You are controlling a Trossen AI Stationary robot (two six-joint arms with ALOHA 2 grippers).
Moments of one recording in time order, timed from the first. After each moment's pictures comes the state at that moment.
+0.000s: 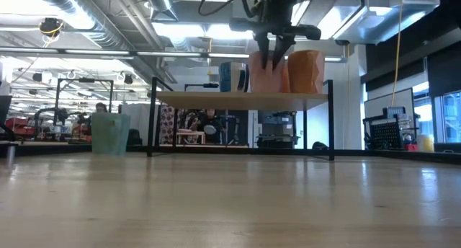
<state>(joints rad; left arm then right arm) -0.45 0.88 1.17 -1.14 -0.22 -0.38 -0.09 1.93 1.86 -1.27 0.61 1.31</state>
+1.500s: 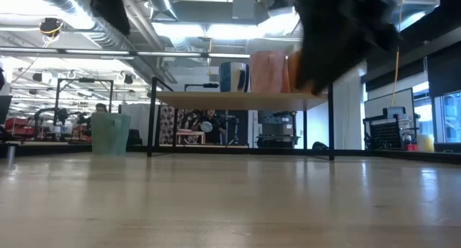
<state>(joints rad) -0.04 1.05 1.17 -1.12 -0.31 -0.41 0.53 1.93 1.47 -0.91 0.57 1.33</state>
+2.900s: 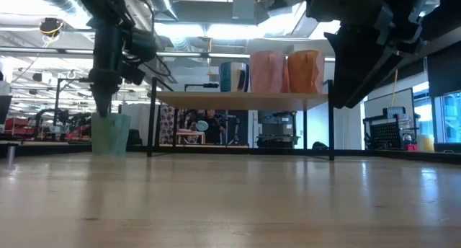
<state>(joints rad) 0.81 1.35 0.94 -1.06 -0.11 0.30 0.54 1.90 1.39 -1.05 0.51 1.33</state>
